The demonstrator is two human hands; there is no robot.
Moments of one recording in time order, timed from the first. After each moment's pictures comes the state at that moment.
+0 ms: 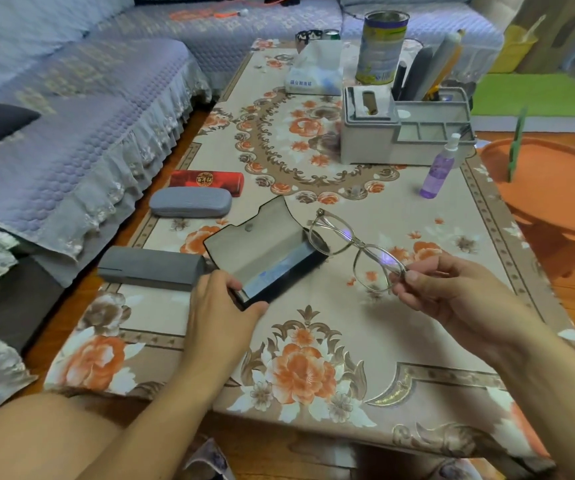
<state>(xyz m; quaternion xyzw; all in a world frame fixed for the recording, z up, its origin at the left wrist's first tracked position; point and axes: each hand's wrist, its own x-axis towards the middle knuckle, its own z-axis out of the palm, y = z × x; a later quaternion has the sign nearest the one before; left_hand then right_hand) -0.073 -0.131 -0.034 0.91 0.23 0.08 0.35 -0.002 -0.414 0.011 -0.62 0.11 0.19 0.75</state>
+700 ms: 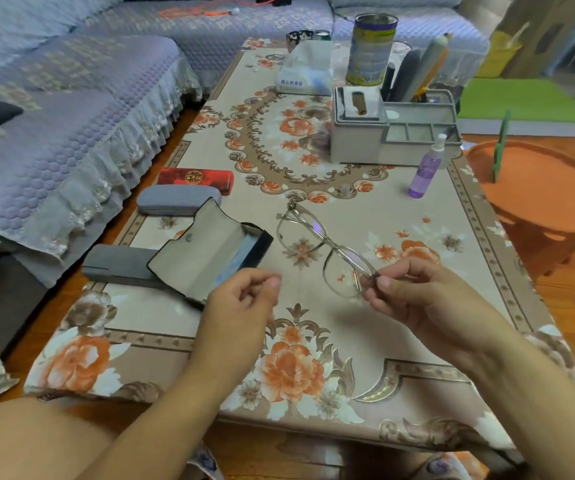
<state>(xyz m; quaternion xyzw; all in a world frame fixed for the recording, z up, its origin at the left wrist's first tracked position) -0.085 -0.166 0.000 0.78 0.15 0.07 0.60 -0.017 -0.401 0.015 -0.56 0.08 0.22 0.79</state>
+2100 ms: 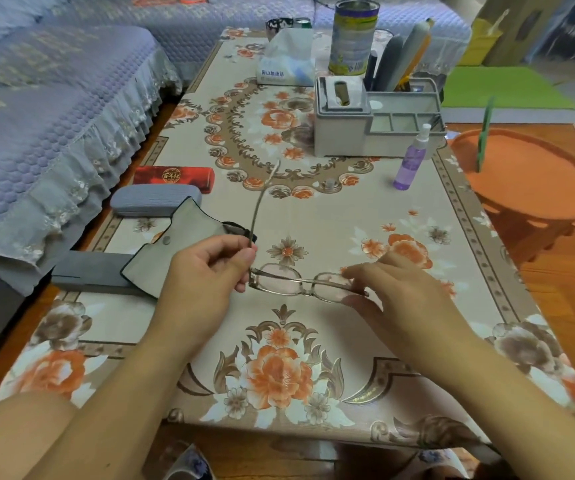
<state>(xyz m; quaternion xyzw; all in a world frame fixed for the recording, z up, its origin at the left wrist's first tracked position) -0.042 -0.139 0.001 0.75 0.10 0.09 0.64 -0.019 -0.403 -0.011 -0.92 -0.31 -0.12 0.20</state>
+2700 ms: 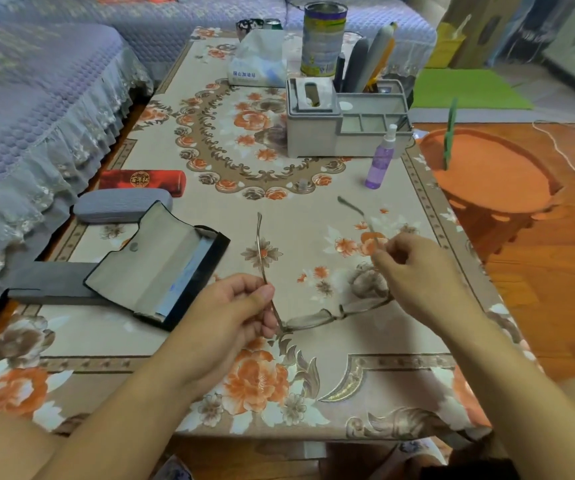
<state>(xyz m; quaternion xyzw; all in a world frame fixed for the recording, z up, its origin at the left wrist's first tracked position) -0.057 -0.181 -0.006 0.59 0.14 -0.16 0.77 0.008 -0.428 0.004 -0.94 0.05 -0.02 0.35</state>
